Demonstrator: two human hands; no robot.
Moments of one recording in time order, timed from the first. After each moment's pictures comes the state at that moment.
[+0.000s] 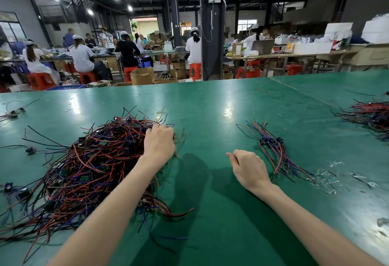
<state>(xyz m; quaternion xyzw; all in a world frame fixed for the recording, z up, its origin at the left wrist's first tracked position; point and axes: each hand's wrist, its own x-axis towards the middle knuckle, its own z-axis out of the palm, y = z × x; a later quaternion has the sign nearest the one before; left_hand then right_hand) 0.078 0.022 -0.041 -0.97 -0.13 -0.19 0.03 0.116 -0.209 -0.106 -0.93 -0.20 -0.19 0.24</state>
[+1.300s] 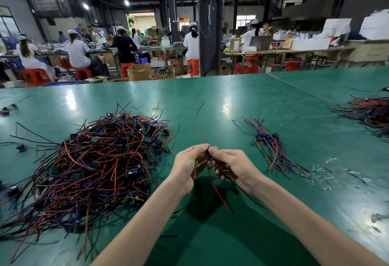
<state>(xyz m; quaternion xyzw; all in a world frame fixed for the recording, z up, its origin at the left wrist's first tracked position) 0.051 -0.072 -0.071 -0.54 -0.13 -0.05 -0.83 0.082 -0.198 -0.070 -0.66 -0.14 0.21 0.71</state>
